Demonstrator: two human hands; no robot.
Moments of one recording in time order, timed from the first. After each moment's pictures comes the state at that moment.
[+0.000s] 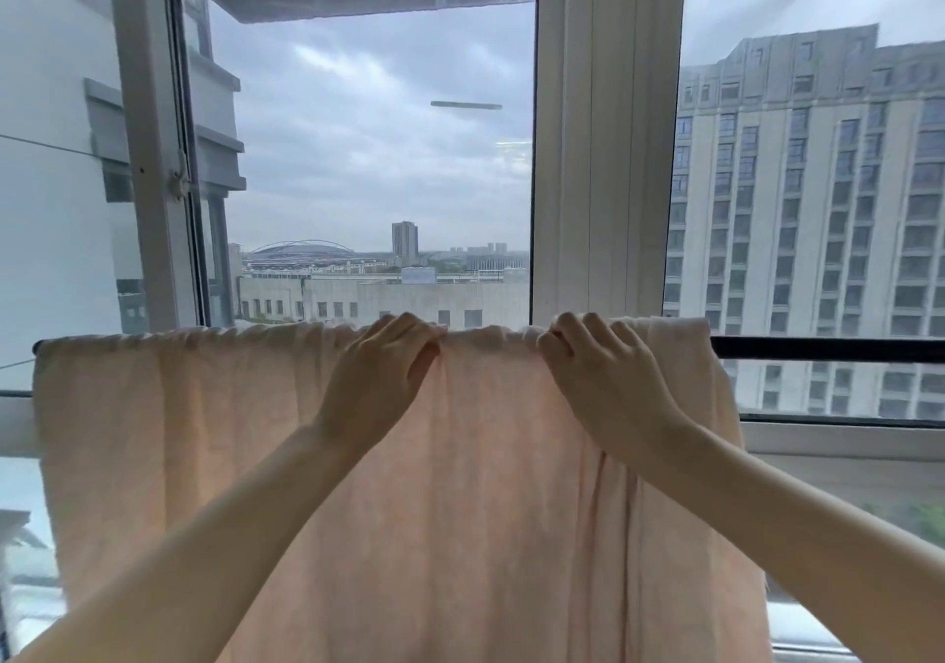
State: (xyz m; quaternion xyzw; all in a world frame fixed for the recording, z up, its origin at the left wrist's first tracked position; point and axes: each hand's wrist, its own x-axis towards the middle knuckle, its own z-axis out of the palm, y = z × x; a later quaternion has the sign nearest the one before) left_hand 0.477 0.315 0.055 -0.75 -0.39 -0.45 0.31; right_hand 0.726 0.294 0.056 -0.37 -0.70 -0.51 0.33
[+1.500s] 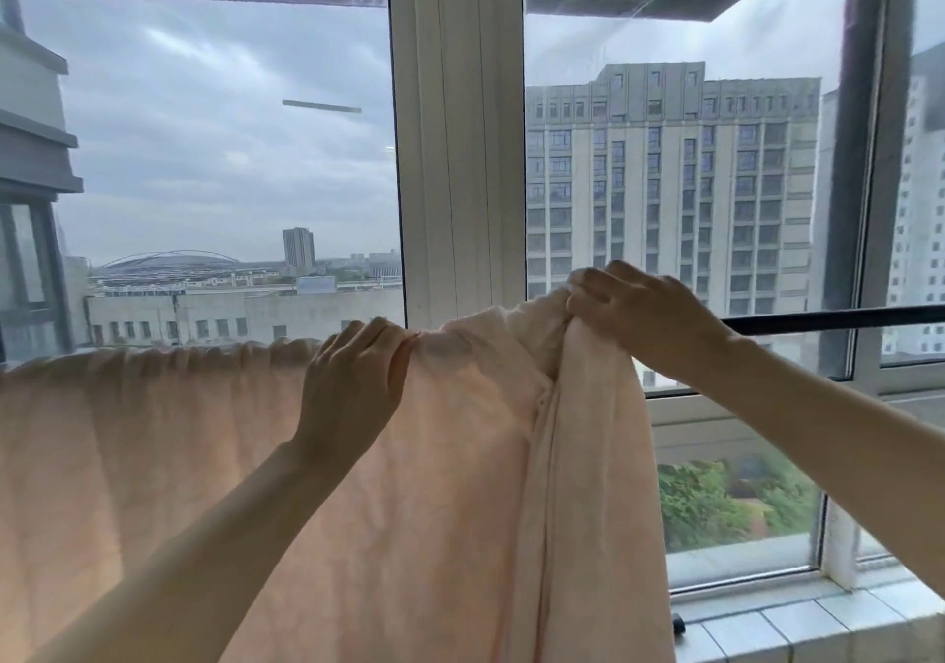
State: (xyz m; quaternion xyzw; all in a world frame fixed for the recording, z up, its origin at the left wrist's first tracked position) left_hand 0.605 0.321 0.052 -0.73 -0.35 -0.51 0.29; right_hand 0.902 0.245 0.115 -0.45 -0.72 -0.52 0.13
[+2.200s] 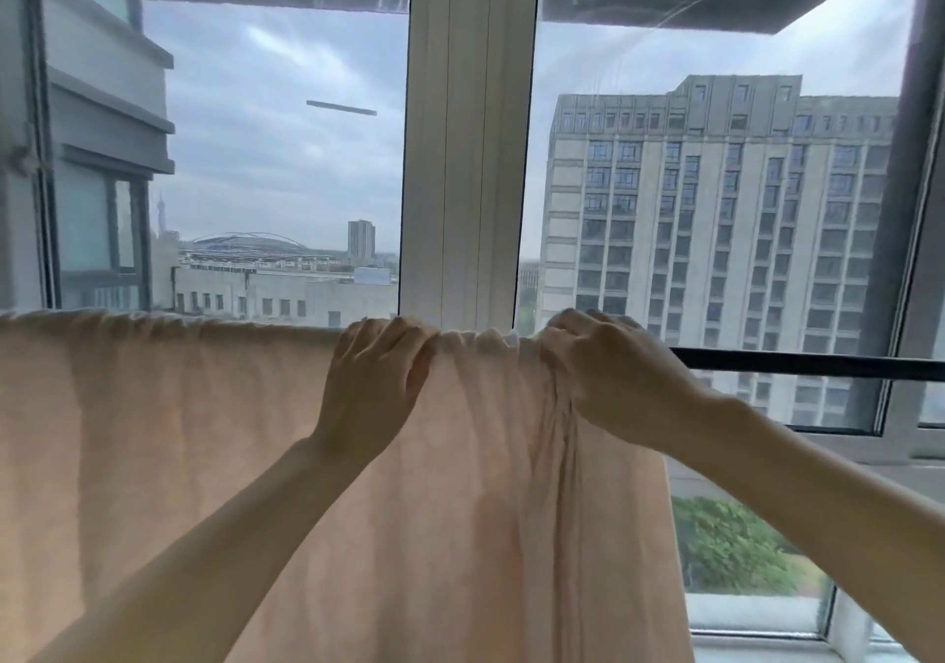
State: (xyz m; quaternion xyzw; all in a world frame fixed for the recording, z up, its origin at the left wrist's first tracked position) left_hand 0.695 0.282 0.045 -0.73 -0.40 -0.48 0.29; right_hand 0.935 0.200 0.101 -0.46 -0.79 -0.34 0.21
